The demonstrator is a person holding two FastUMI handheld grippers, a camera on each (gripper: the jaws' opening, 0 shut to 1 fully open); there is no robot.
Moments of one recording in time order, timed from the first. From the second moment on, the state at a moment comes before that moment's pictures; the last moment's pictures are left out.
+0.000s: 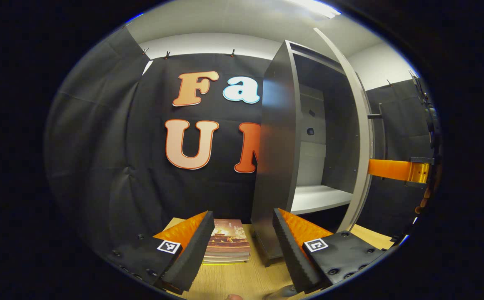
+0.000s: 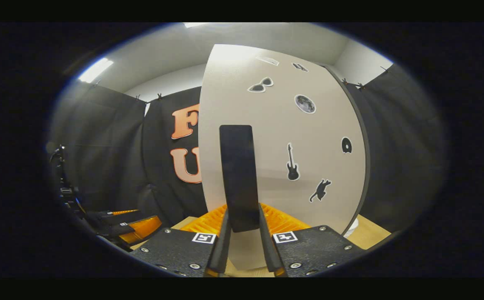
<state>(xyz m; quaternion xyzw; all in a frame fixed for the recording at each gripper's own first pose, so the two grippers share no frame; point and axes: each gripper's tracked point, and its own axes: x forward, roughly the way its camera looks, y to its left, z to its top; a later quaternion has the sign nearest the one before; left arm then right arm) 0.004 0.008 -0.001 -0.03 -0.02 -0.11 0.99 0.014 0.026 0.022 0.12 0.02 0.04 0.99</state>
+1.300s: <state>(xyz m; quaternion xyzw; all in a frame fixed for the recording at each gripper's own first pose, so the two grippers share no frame) -0.013 0.025 -0.007 -0.03 0.00 -0.01 1.00 0.095 0.063 -0.011 0.13 0.03 0.08 0.99</state>
